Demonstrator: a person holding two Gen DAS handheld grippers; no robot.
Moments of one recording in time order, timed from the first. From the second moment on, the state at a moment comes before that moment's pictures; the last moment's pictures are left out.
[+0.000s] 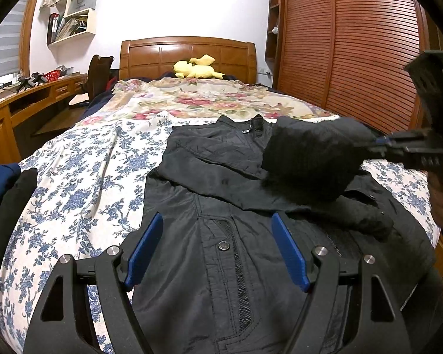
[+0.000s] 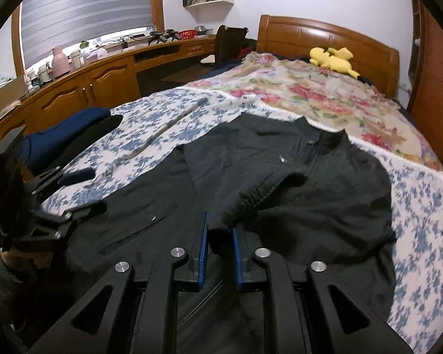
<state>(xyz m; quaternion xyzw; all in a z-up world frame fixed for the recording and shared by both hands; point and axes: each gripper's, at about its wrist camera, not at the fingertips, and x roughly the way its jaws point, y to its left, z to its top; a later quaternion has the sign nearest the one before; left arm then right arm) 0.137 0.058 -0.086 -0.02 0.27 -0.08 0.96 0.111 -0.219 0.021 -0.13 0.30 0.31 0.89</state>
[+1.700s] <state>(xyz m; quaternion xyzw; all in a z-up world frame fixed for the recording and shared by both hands) 0.110 0.087 -0.091 -0.02 0.28 -0.05 0.96 0.128 -0.146 -0.058 -0.10 0.33 0.30 0.89</state>
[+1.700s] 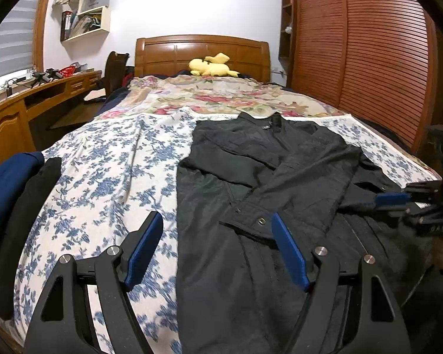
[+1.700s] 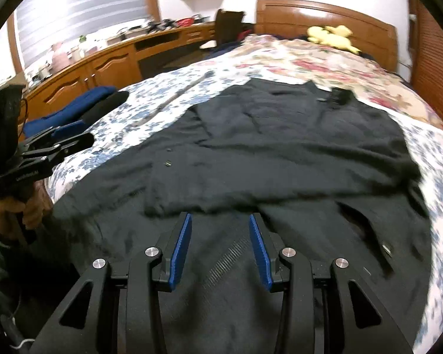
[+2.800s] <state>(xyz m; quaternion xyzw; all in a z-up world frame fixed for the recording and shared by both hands) 0.054 0.090 -0.125 -0.01 0.38 -0.04 0.92 0.063 -0.300 -0.089 -0.02 0.38 0.13 0.92</state>
